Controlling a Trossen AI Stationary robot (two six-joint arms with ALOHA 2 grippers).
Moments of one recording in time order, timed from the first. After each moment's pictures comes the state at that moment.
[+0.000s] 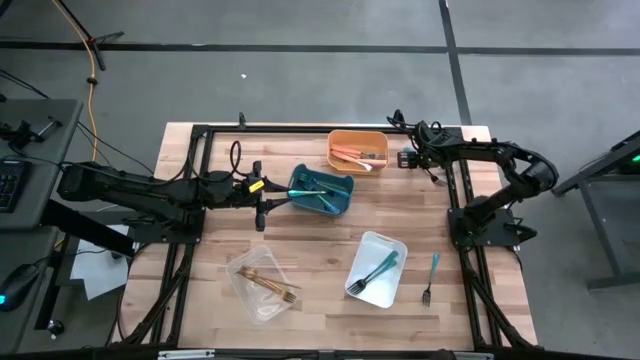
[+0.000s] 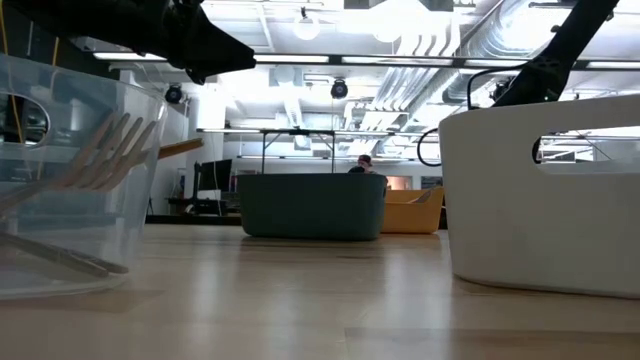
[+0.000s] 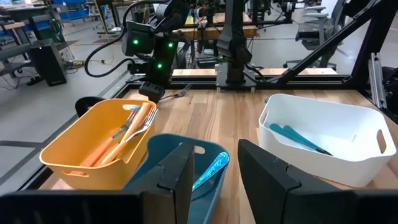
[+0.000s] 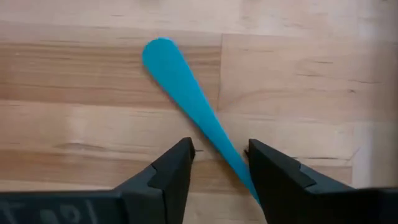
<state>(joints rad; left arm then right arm) 0.00 0.97 0.46 0.33 -0.15 0.04 -0.92 1.52 0.58 -0.36 0.15 0.56</state>
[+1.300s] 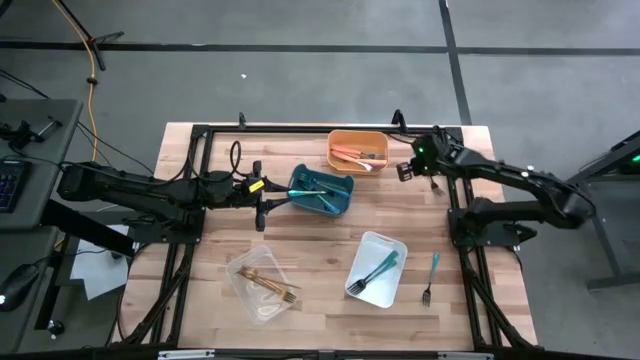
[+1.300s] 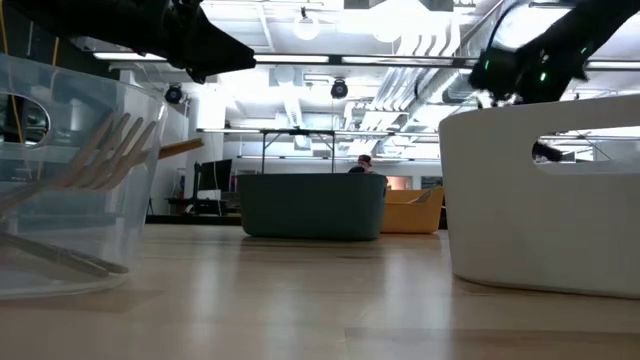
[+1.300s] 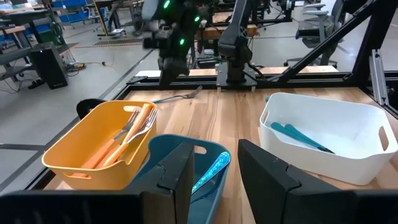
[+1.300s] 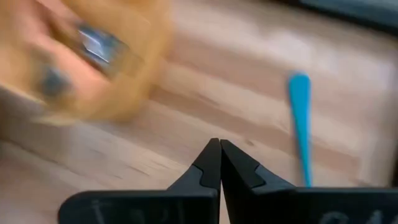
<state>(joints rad) 0.00 0.97 0.46 0.33 -0.15 0.06 -0.70 1.09 0.57 -0.50 0.19 0.45</state>
